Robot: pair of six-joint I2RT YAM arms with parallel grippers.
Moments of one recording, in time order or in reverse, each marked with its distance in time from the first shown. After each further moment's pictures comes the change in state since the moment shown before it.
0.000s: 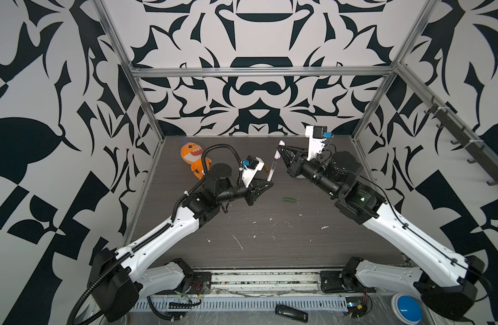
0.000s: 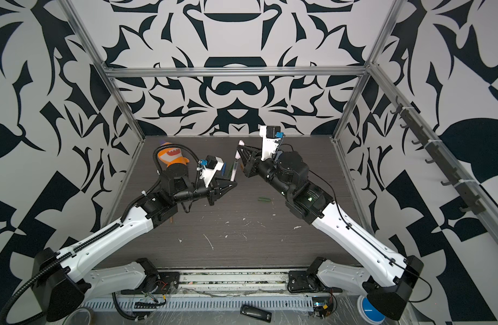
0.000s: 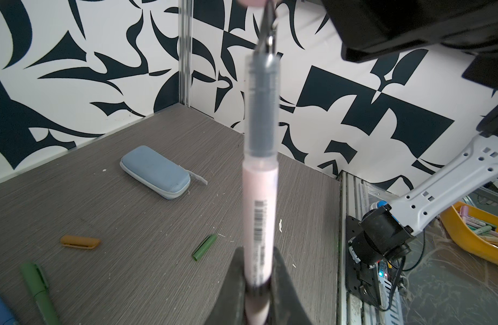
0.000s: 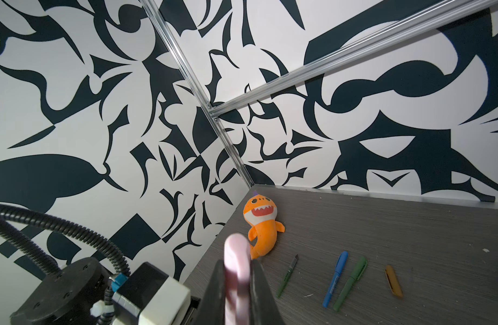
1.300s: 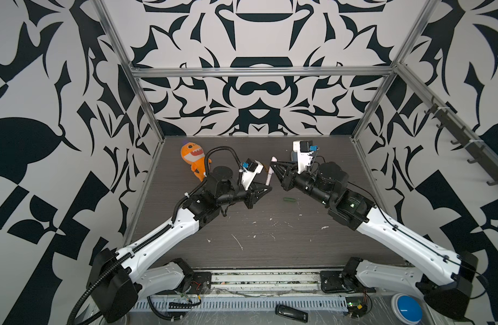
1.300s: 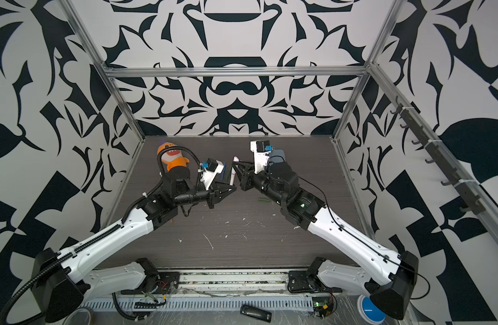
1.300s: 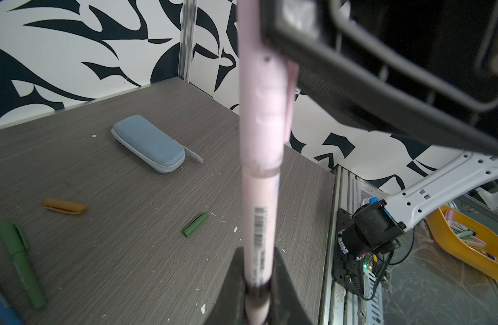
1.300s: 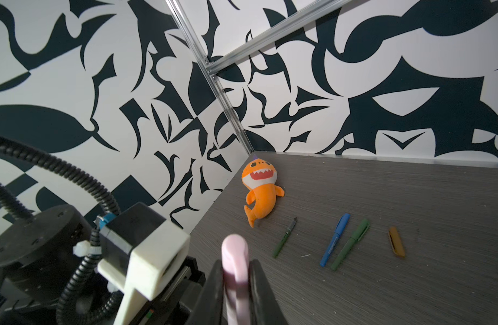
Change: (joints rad) left arm -0.001 -0.009 -0.034 -0.024 -0.014 -0.074; right arm 0.061 -0.014 -0.147 0.000 -0.032 0.003
